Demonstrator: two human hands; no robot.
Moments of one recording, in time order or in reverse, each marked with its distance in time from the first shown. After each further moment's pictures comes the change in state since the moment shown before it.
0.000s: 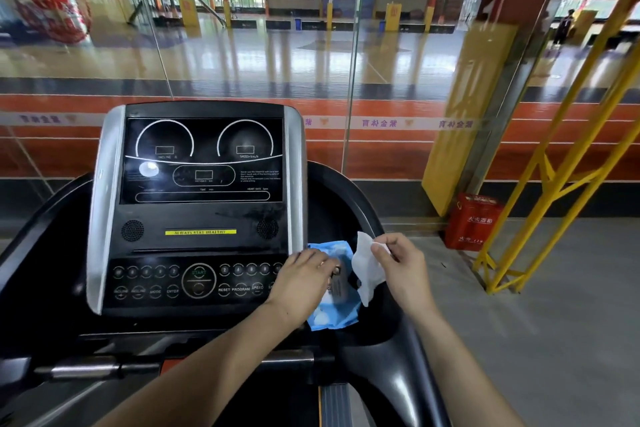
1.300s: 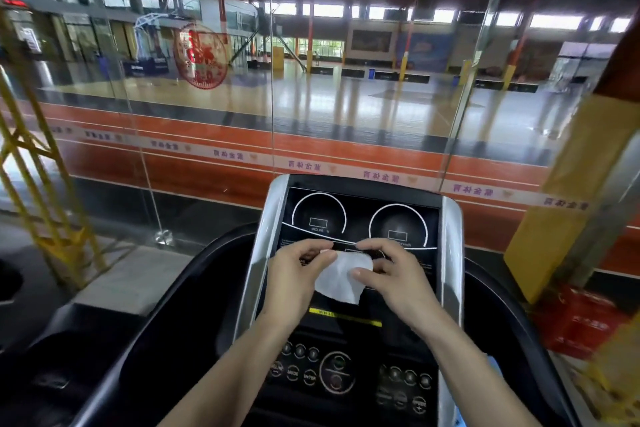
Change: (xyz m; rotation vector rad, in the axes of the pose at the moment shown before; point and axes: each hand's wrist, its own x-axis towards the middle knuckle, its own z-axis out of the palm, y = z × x) left_hand -0.066 -0.239 -0.204 -1.084 0.587 -0.658; right_hand 0.031 -0.182 0.279 -0.024 -0.531 -0.175
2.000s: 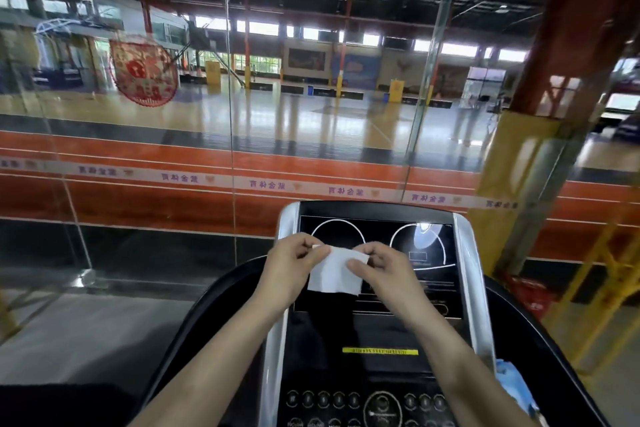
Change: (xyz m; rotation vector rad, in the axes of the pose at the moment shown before) left_hand 0.117 -0.030 -0.082 0.029 -0.274 0.036; right_hand 0.066 -0.022 0.089 -0.063 0.218 0.066
